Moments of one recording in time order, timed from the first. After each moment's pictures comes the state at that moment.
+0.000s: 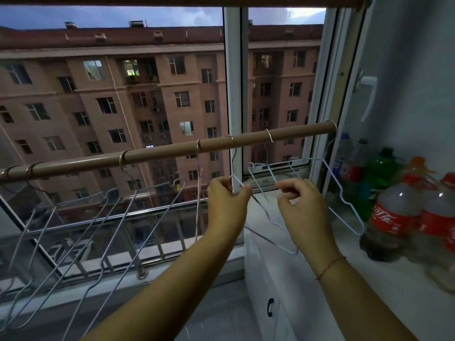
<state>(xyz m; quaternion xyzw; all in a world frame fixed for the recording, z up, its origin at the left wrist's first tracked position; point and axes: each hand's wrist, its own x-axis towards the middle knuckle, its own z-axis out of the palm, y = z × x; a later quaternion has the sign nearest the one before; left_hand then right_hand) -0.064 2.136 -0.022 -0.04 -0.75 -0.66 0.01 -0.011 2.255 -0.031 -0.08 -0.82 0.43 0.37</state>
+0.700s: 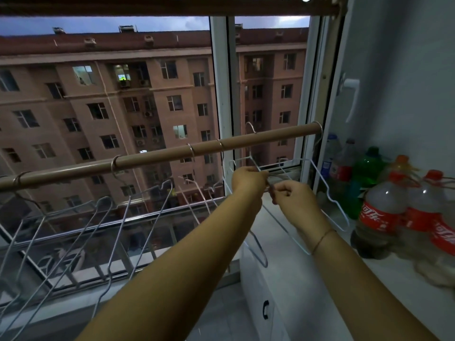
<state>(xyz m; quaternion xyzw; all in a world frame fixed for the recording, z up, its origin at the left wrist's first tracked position) -0.086 2.212 0.016 0.02 -0.71 -0.70 -0.12 -0.036 2.287 -0.023 -0.14 -0.82 0.50 0.23</state>
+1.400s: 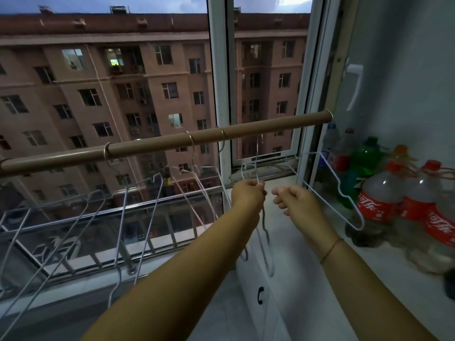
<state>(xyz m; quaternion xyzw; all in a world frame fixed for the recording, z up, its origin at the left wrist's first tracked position) -0.081 2.209 -0.033 0.03 -0.72 -0.68 -0.14 -0.032 2.303 -0.070 -0.12 -0.79 0.55 0.22</state>
